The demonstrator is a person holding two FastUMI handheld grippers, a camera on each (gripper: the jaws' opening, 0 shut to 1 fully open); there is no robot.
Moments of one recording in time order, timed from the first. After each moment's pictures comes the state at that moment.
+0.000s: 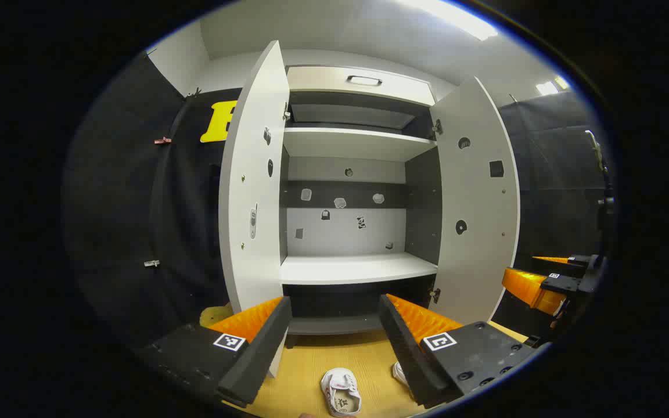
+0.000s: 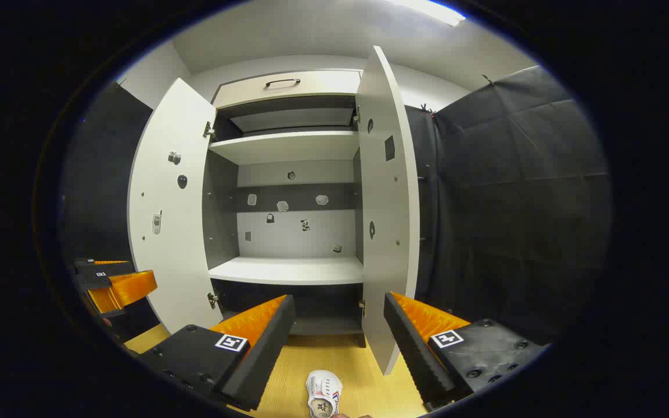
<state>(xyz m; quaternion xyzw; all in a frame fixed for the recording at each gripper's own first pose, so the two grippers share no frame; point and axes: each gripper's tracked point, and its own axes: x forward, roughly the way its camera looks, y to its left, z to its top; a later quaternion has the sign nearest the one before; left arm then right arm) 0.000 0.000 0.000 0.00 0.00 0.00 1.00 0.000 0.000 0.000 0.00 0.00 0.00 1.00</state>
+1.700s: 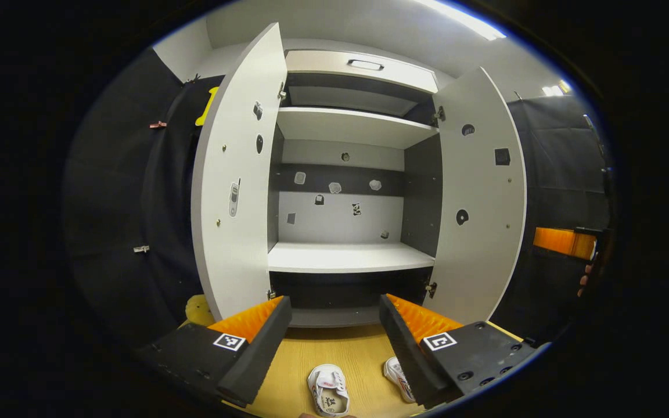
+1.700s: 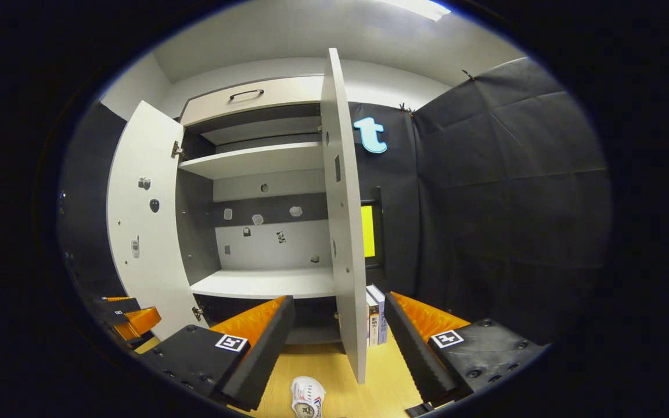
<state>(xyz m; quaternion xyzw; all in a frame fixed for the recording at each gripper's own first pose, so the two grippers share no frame) 0.030 -0.013 -0.028 -0.02 0.03 -0.01 1.00 0.012 -0.070 0.045 0.03 0.00 -0.03 1.00</state>
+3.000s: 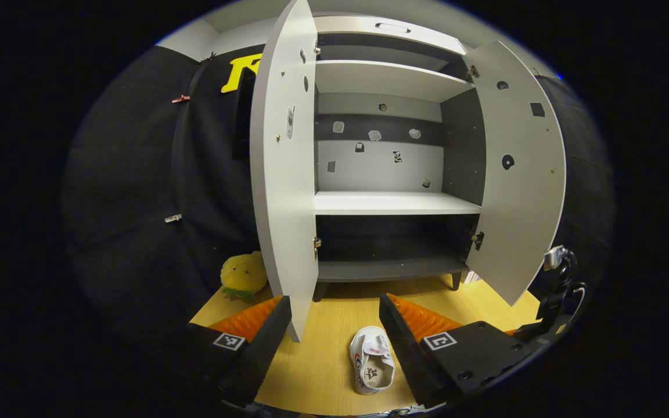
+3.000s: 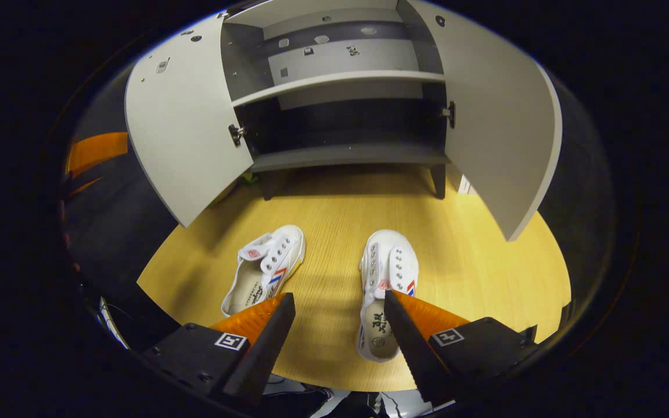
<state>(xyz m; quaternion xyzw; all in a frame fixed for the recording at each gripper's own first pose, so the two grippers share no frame) 0.009 0.058 -0.122 -0.01 0.15 0.07 0.99 -0.029 0.070 -0.342 0.01 0.39 0.12 0.91</state>
